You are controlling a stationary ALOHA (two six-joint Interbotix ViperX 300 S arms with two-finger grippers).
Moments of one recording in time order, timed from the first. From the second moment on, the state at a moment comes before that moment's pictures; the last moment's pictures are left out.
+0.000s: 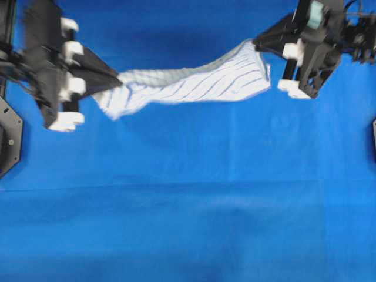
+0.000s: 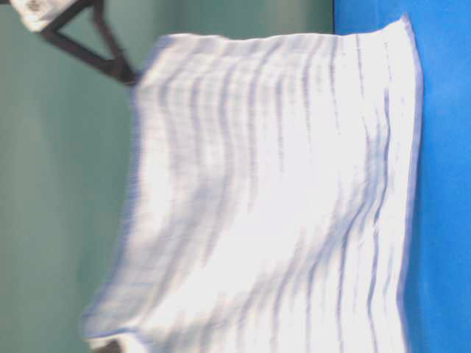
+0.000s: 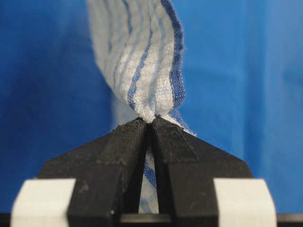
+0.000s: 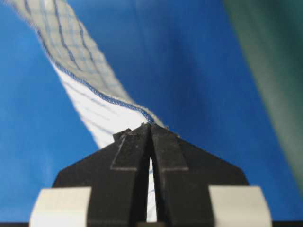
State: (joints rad) left arm 0.15 -0.65 0.73 -0.02 0.33 -0.01; right arm -0.18 -0.45 0.51 -0.36 0.57 0.29
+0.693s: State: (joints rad) left arm 0.25 -0.84 0.61 -0.02 0.43 0.00; right arm -0.17 -0.45 0.26 -0.37 0.70 0.18
